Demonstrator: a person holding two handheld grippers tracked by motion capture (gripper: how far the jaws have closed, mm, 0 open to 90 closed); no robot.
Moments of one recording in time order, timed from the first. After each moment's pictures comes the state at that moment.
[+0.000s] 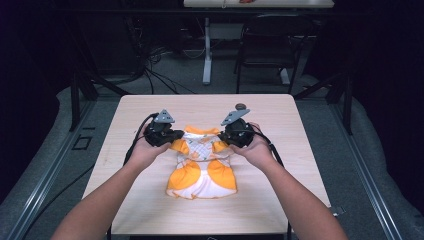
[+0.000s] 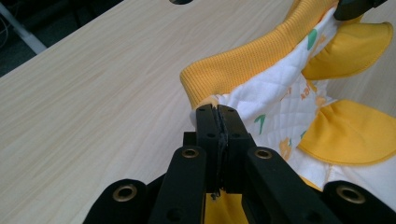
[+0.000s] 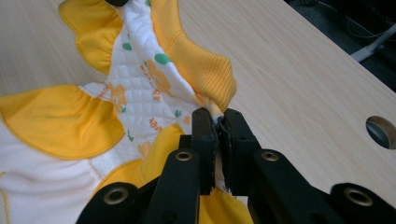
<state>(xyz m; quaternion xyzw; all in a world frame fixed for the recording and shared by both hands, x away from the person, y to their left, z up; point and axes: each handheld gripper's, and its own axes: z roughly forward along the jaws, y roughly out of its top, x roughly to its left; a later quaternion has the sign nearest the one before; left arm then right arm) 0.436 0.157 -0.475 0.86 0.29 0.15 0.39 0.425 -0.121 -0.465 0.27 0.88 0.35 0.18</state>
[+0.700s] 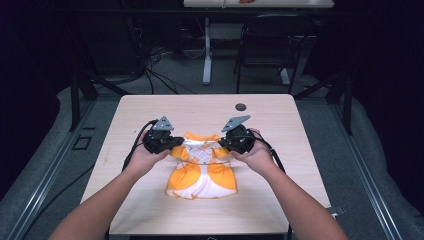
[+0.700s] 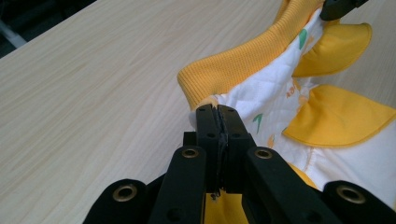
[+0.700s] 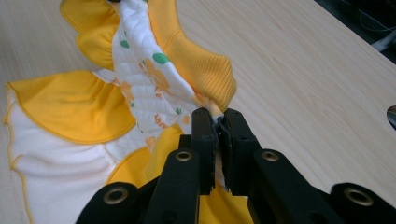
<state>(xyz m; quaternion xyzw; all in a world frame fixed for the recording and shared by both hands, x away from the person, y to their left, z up) 0.420 0.161 -0.484 0.87 0.28 0.14 0.39 0.413 -0.123 -0.475 0.26 0.89 0.35 0.17</state>
